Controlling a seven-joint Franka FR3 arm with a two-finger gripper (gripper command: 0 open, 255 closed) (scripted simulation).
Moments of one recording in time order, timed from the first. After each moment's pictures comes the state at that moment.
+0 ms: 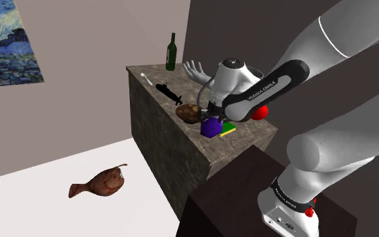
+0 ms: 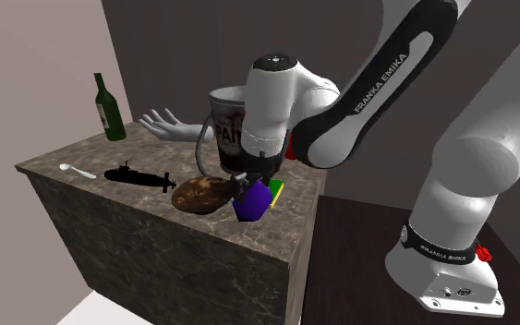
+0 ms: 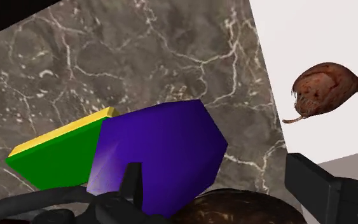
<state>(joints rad) -0.48 -0.29 0.55 -2.81 -0.23 2.74 0.76</state>
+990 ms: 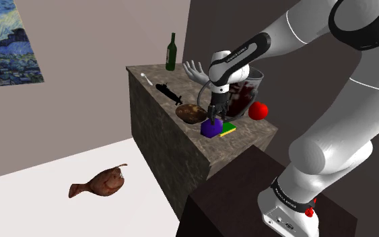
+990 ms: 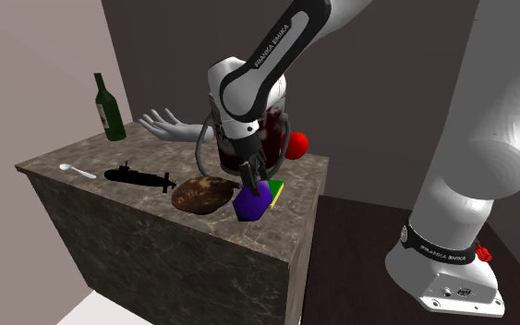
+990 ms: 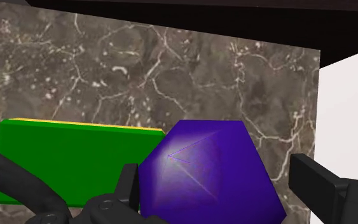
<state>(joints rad) -0.37 0.09 0.20 -2.37 -0.06 2.15 -0.18</state>
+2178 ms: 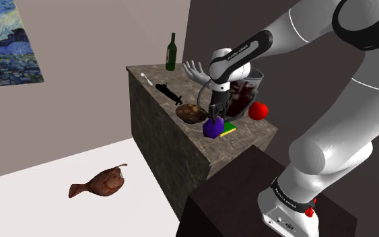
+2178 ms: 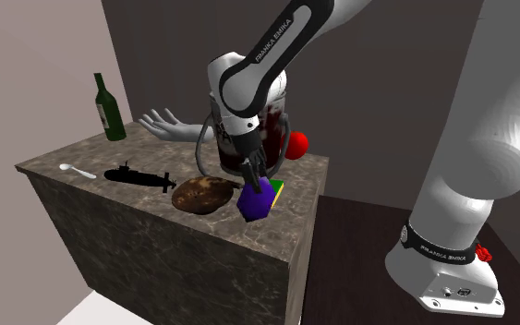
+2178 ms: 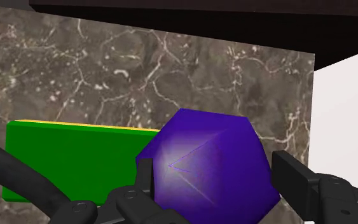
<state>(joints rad) -0.38 0.07 0.20 -2.37 -0.05 2.13 -0.18</state>
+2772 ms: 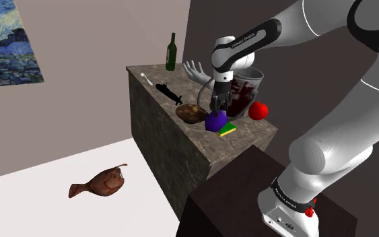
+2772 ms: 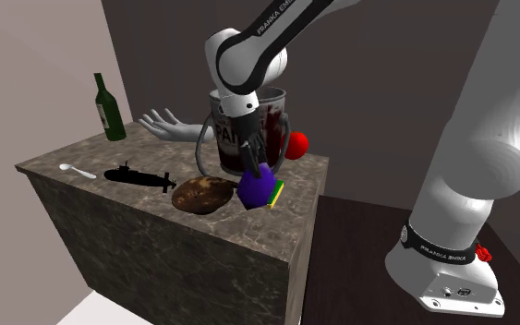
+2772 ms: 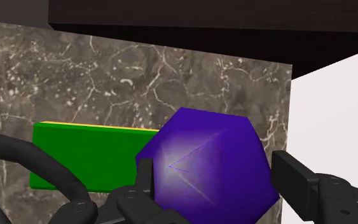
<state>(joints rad) -0.38 -0.02 0.20 -2.33 -0.03 2.01 -0.20</state>
